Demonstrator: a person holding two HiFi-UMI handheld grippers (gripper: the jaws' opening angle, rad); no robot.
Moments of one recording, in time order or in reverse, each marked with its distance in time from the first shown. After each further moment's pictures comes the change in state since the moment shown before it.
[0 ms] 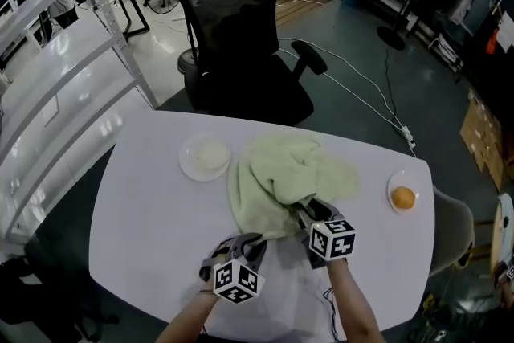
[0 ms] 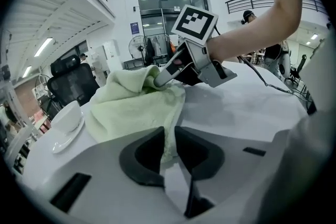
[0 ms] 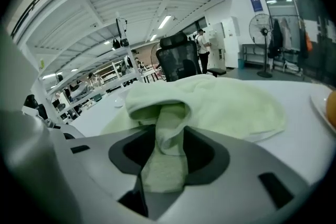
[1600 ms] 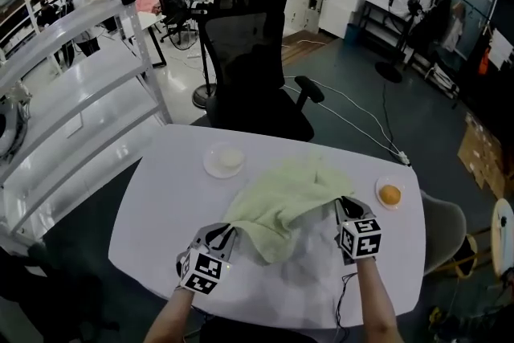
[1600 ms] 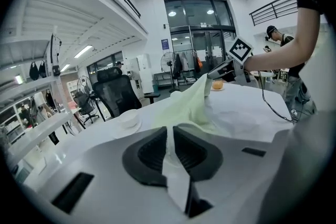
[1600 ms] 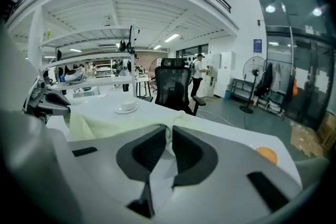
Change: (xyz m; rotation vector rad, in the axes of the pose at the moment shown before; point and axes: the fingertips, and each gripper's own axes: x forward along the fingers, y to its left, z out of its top) left arm -0.155 0.051 0.015 -0.164 -0.153 0.284; right arm -0.141 -0.019 0.048 -0.241 -0.145 -0.199
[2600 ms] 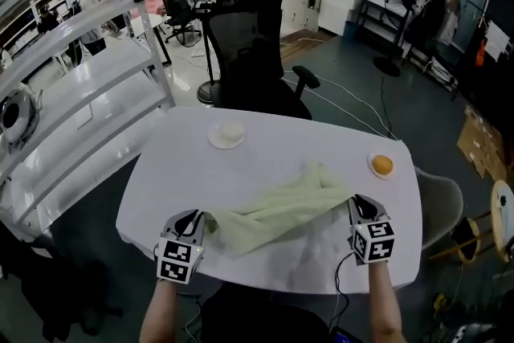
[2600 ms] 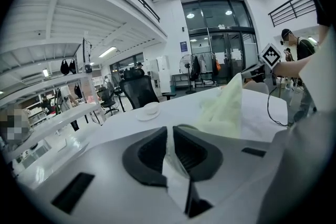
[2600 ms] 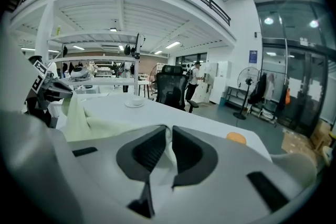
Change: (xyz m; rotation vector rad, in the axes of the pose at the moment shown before) left arm -0.124 0.009 -0.030 -0.105 -0.016 0.209; right arm -0.132 0.012 -0.043 -0.057 -0.062 -0.046
